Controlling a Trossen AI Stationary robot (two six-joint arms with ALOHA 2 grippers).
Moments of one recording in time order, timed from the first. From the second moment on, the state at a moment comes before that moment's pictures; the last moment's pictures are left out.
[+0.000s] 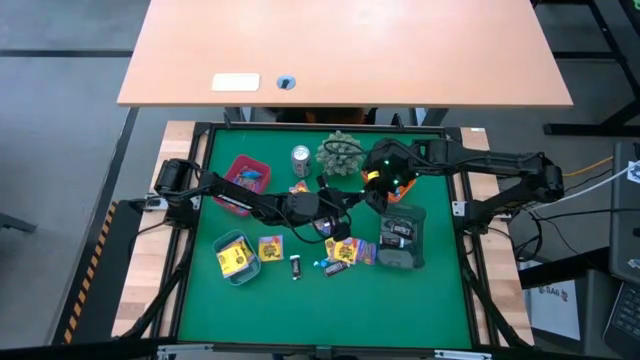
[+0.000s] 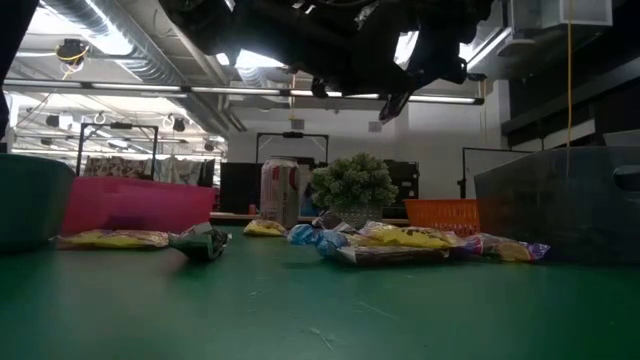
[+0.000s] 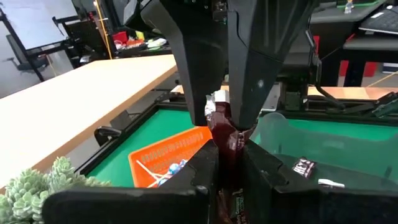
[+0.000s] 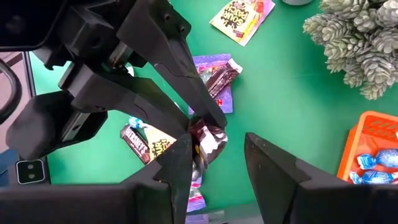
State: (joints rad) left arm -0.08 1.88 1.10 0.64 -0.52 0.07; right arm -0.15 1.39 1.29 -0.86 -0.18 0.34
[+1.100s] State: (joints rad) left arm -0.07 1.88 1.10 0.64 -0.51 0.06; right arm -0.15 1.39 1.29 -0.85 -0.20 0.33
